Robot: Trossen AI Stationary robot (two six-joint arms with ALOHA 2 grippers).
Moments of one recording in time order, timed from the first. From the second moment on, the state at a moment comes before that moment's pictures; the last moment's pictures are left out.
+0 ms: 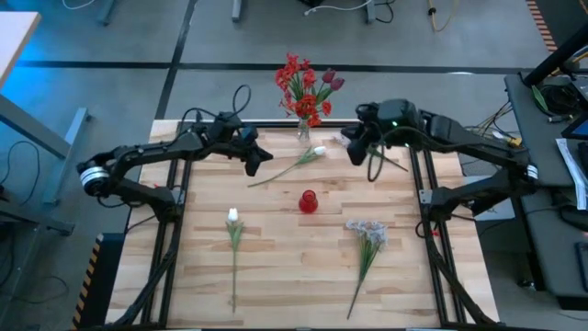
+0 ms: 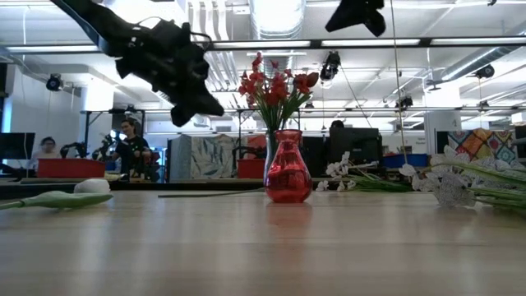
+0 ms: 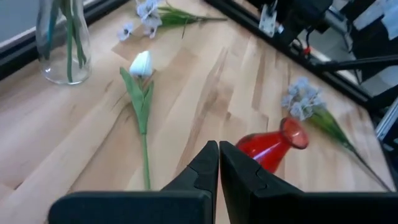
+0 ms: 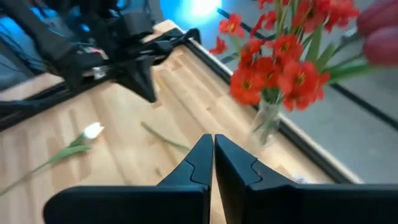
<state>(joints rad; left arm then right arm) 0.59 1.33 0.77 -0.03 0.46 -0.20 -0.31 1.22 1.33 -0.65 0.11 0.24</state>
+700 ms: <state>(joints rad) 0.59 1.64 1.02 -0.28 0.36 -0.03 -0.31 1.00 1.06 -0.62 0.10 0.29</state>
